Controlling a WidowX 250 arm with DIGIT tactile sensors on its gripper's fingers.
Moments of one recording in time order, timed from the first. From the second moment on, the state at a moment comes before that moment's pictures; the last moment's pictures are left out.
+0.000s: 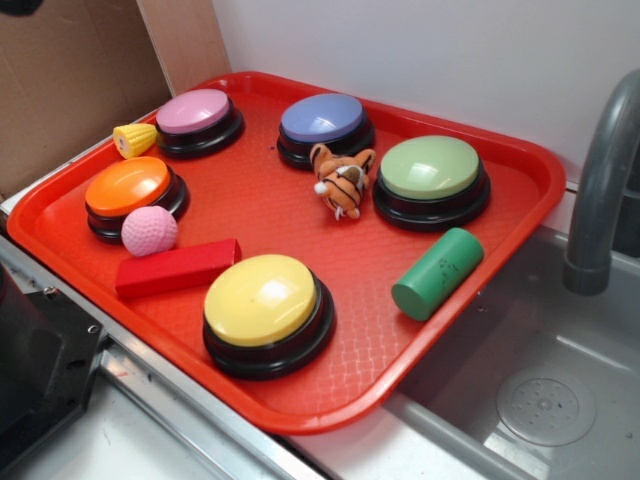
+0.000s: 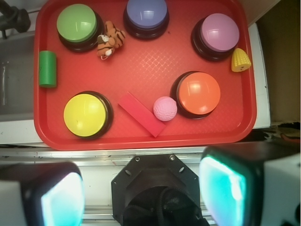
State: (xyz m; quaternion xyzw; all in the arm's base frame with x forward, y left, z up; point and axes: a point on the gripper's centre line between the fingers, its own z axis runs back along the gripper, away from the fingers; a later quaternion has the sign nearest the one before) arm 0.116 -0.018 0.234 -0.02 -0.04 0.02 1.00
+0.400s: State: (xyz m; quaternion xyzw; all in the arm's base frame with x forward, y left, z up) arm 0.114 -0.018 0.231 -0.02 -0.04 0.02 1.00
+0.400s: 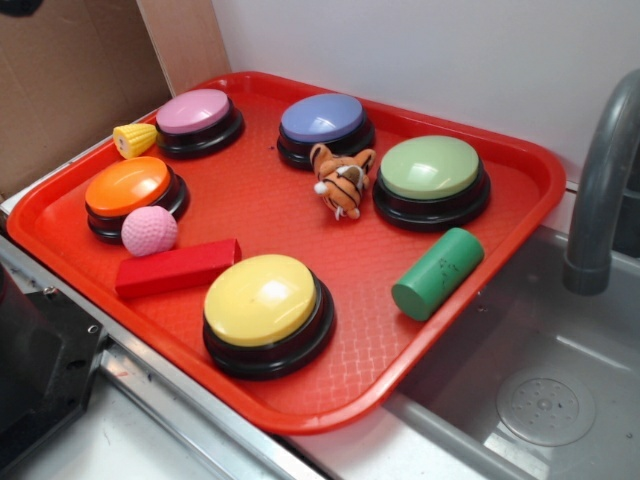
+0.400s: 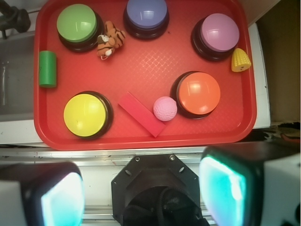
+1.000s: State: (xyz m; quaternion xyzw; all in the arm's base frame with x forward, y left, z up) arm 0.124 0.002 0.181 -0.01 -0.06 0.23 0.97
